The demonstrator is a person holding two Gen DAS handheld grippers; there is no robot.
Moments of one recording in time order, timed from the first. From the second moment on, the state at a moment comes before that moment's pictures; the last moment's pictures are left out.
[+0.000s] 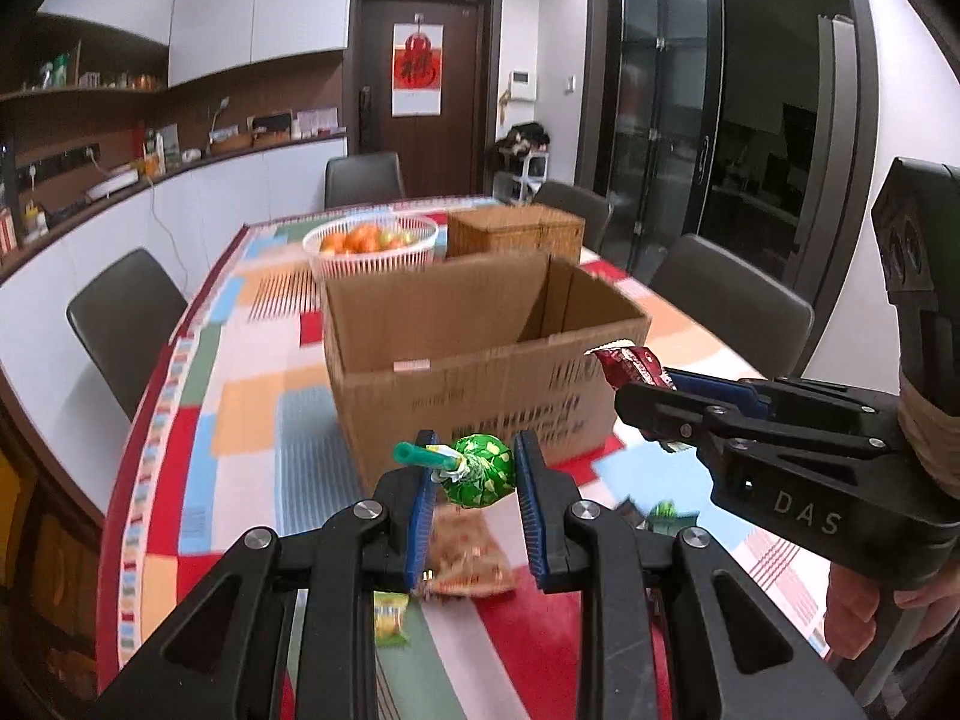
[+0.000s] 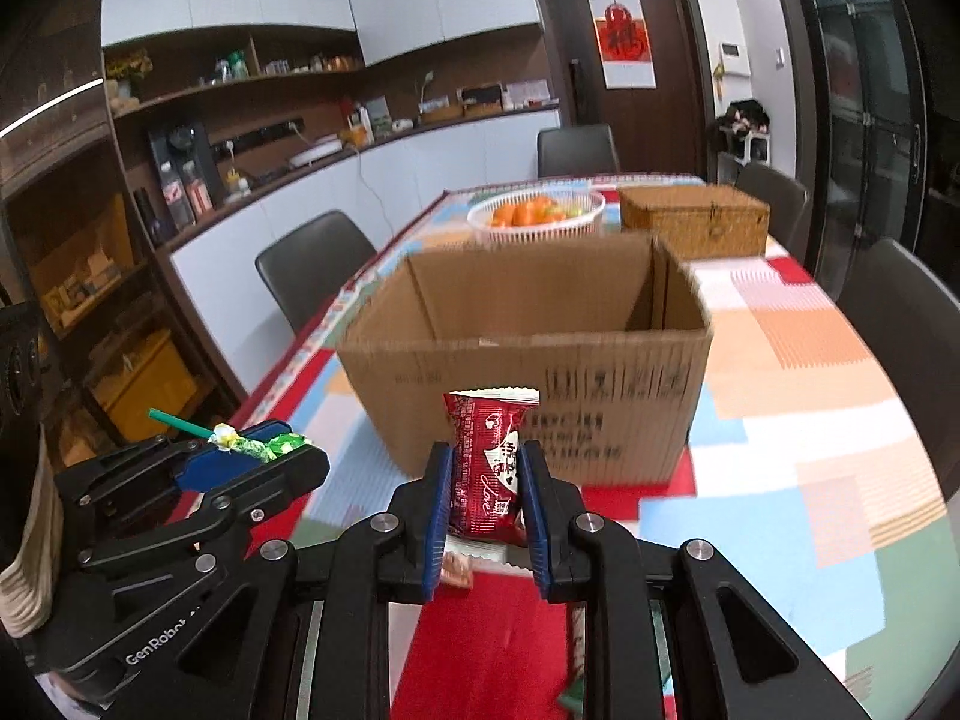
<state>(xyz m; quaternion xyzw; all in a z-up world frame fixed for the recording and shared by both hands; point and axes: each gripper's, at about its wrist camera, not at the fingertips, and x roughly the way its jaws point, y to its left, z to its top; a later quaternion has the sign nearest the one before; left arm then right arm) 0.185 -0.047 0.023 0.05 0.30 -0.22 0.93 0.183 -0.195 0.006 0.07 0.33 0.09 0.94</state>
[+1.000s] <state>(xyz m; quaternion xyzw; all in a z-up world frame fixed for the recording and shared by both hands) 0.317 -0.071 0.043 0.06 0.32 -0.19 0.93 0.304 -0.218 0.034 0.05 0.34 0.06 0.94</state>
